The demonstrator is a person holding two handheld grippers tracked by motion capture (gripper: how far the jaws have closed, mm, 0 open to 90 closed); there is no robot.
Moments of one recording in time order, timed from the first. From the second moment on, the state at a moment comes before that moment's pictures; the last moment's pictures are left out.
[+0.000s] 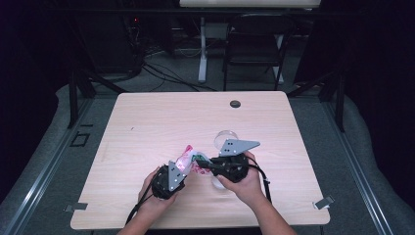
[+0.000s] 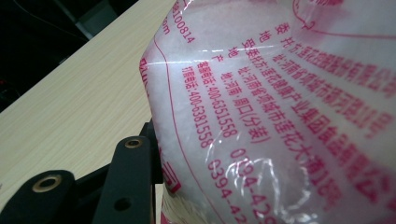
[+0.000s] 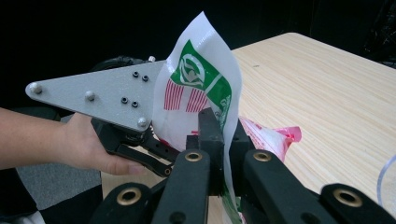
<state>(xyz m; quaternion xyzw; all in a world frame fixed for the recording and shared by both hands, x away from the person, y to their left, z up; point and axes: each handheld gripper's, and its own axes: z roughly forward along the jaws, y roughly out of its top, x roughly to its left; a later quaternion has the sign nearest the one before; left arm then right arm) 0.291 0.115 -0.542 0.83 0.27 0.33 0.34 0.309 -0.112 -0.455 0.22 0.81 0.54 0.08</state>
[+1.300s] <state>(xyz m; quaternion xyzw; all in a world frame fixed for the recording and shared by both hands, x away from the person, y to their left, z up) 0.306 0.094 -0.535 0.82 0.17 0.49 0.24 0.312 -0.130 -0.458 0.24 0.82 0.52 0.11</state>
